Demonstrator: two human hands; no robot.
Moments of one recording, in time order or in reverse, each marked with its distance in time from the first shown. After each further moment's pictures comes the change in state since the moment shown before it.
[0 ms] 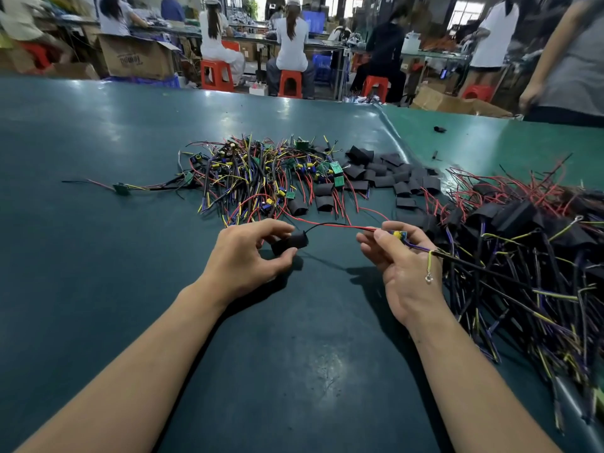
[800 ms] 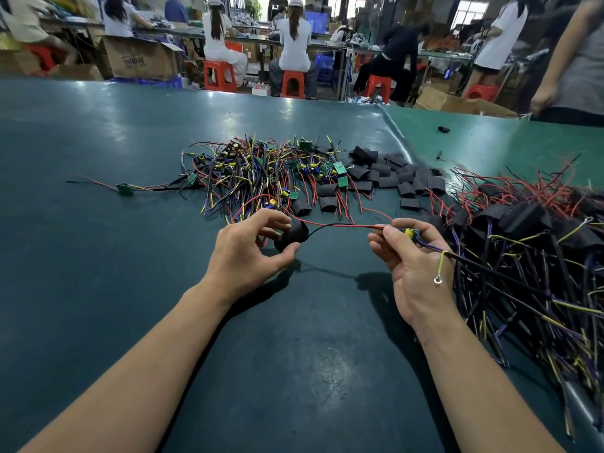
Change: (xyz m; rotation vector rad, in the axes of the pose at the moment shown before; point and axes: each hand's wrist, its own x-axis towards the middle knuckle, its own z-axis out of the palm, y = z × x) left_hand 0.000 -0.001 0.000 -0.042 0.089 -0.013; right_hand 0.000 -0.004 0.002 -0.022 0.011 -0.081
